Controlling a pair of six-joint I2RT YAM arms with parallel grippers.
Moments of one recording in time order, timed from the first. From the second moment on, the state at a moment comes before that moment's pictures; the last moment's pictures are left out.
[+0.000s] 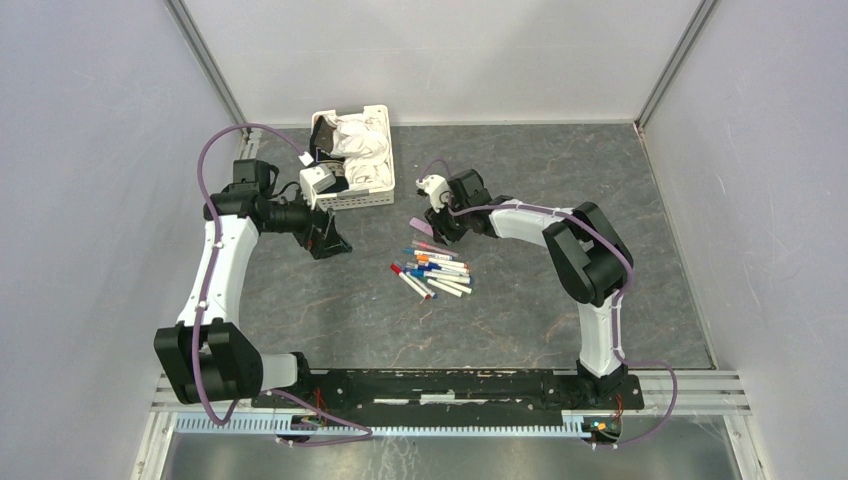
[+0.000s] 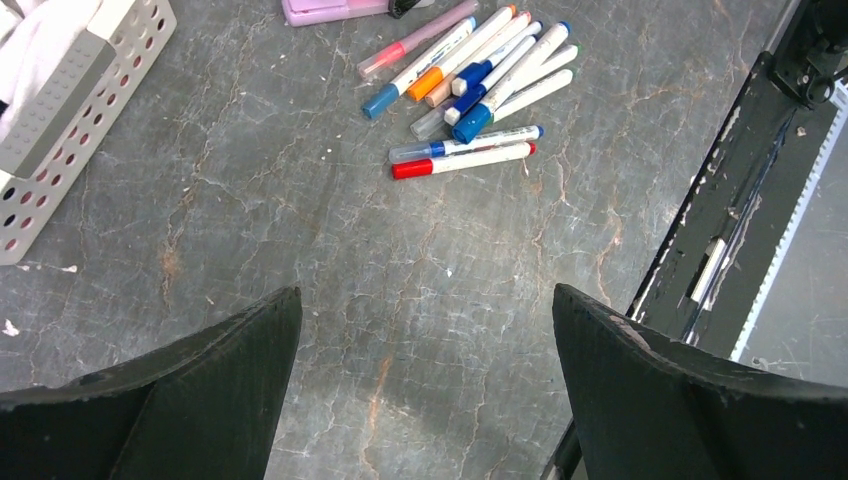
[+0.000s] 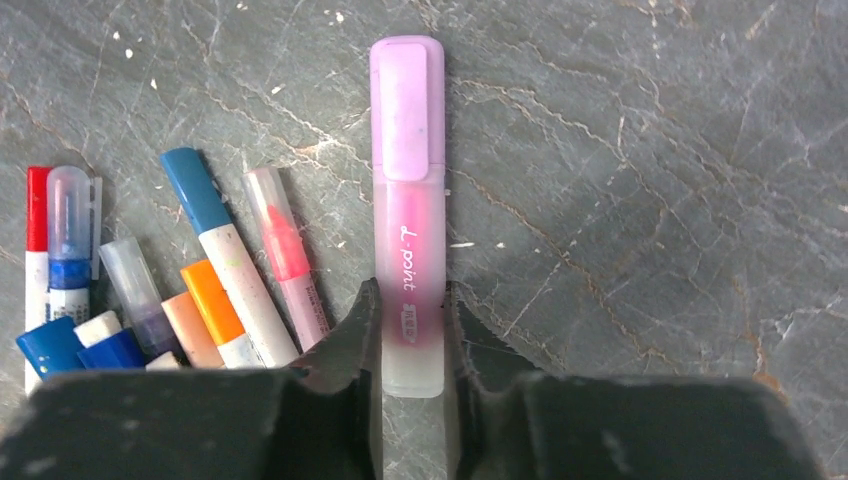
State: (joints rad) left arm 0.09 1.31 1.19 -1.02 0.90 0.75; right arm 0.60 2.03 1.30 -0.11 -0.27 -0.21
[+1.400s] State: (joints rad) left arm -0.12 1.36 1.17 -1.17 0.98 1.21; right arm 0.83 1.80 1.57 -0.51 -0.63 -0.17
